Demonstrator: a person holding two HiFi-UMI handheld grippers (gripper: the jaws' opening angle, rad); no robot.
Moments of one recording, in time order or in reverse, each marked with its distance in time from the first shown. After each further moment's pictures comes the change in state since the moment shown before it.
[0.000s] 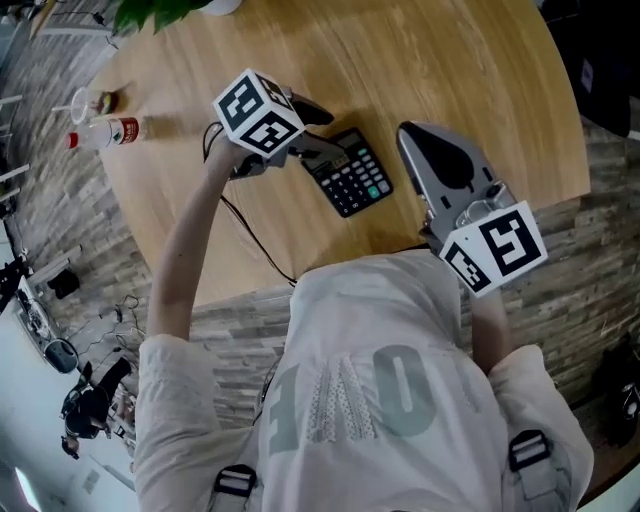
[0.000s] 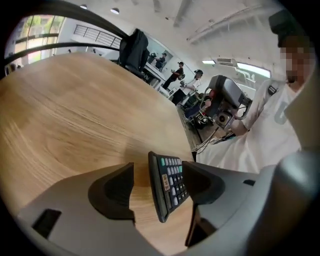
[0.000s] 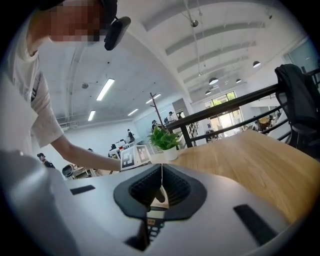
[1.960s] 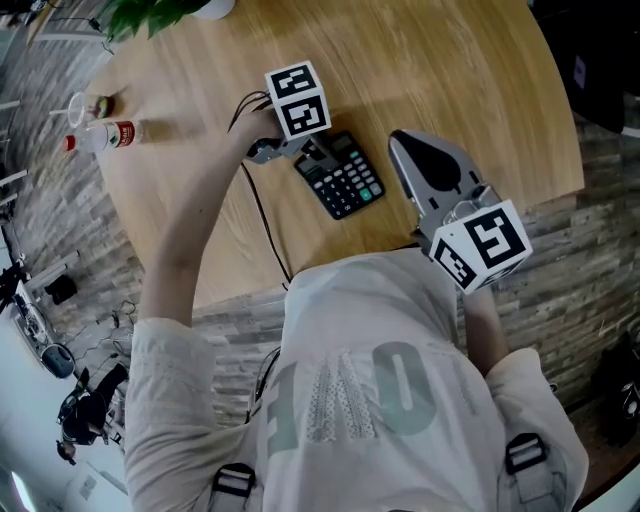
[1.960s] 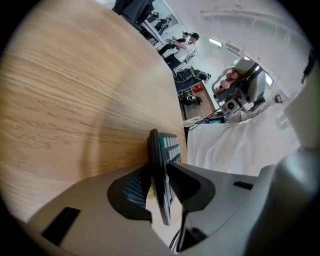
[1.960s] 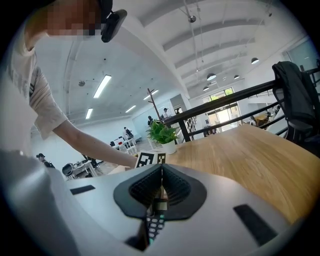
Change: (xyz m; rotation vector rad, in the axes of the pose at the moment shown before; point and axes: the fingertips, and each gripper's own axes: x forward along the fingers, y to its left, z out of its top) left arm 0.050 -0.007 -0.040 -0.083 0.397 -0.255; right arm -0.005 -0.003 -0.023 0.020 0.046 -0.020
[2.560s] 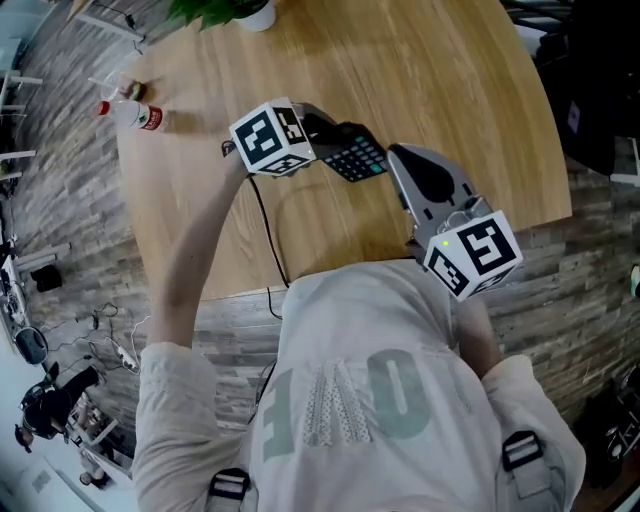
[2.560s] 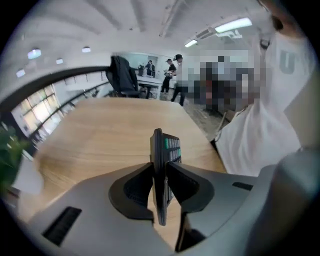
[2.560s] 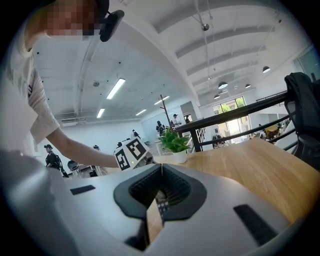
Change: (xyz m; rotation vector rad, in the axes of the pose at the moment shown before) left arm -0.087 -0.032 0.019 0.363 -0.408 0.676; right arm -0.012 0.044 0.022 -0.103 -0.067 0.069
